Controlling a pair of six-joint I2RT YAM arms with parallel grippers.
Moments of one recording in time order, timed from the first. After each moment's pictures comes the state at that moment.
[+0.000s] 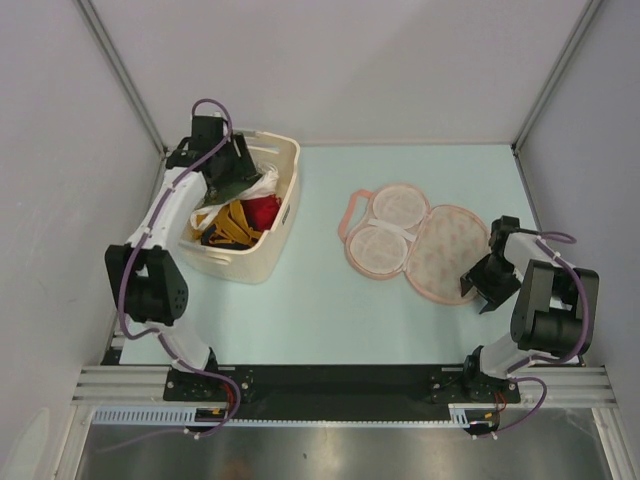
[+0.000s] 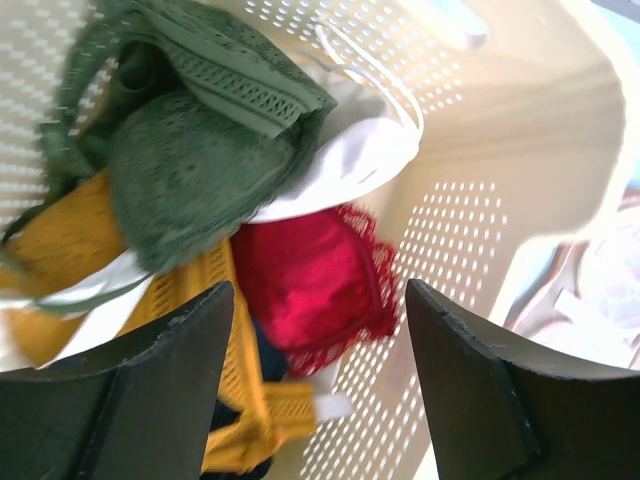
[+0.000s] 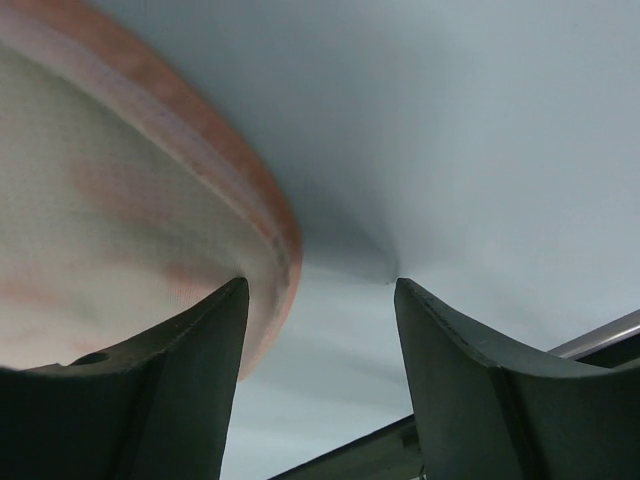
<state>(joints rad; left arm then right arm) -0.12 1.76 1.64 -0.66 -0.02 -0.43 -0.22 1.54 0.86 -0.85 0.08 0.69</state>
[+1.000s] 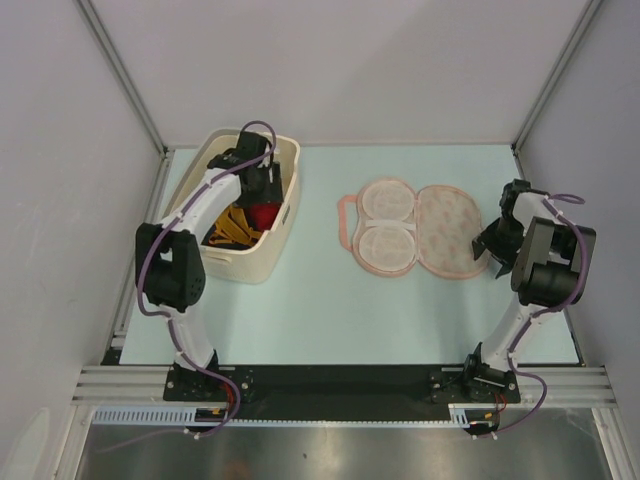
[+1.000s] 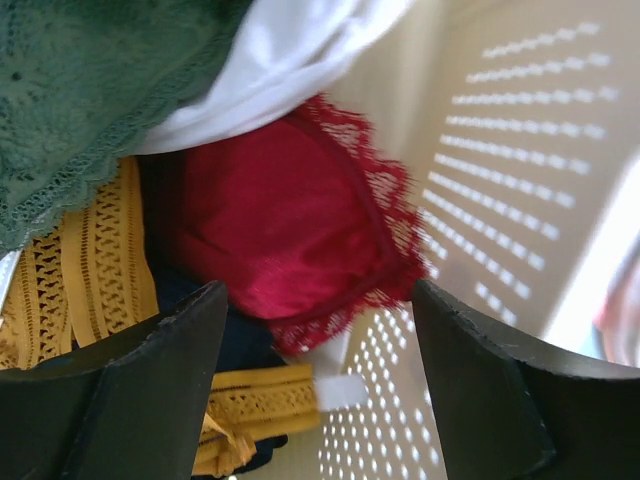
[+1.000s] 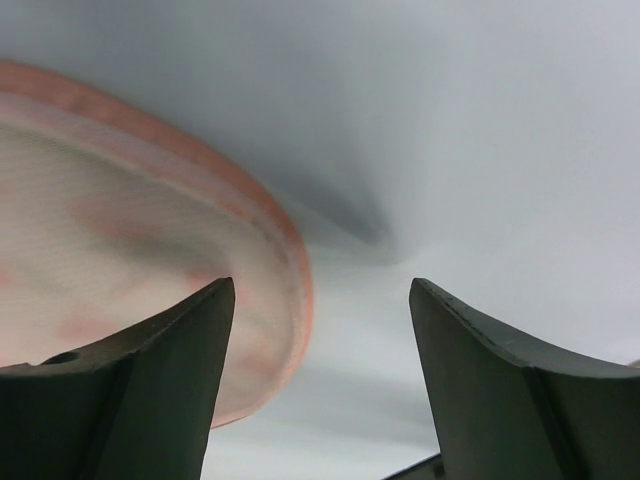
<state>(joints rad) -0.29 1.86 1.63 -0.76 -0.11 -0.33 -0.28 1.90 1.30 -0.93 0.15 0.65</state>
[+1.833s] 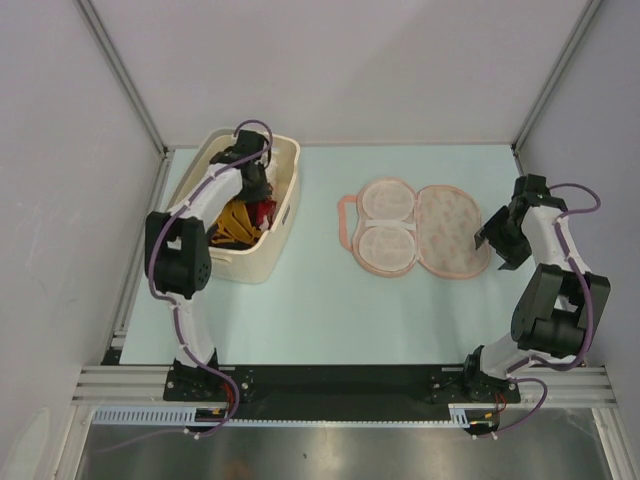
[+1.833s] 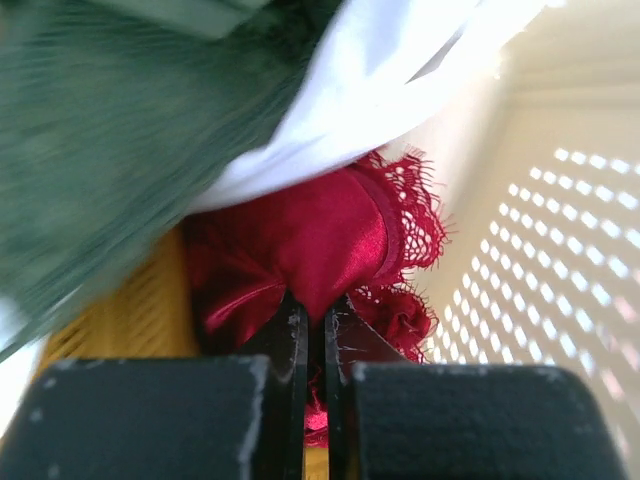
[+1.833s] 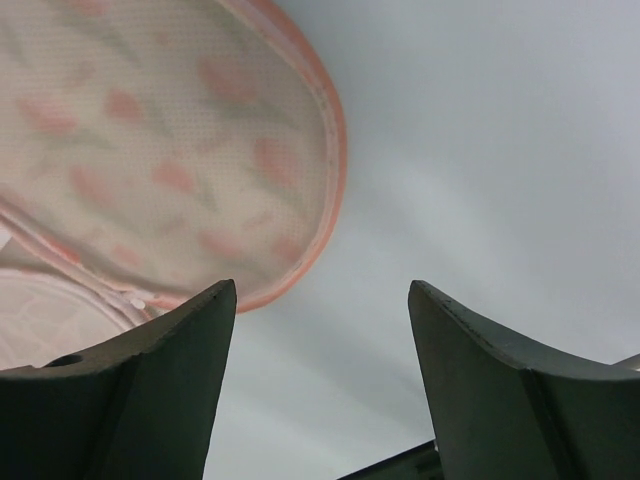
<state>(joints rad) -0.23 2.02 1.70 -0.72 -0.16 -0.39 -0.27 1.55 1.19 -0.90 0.06 0.57</state>
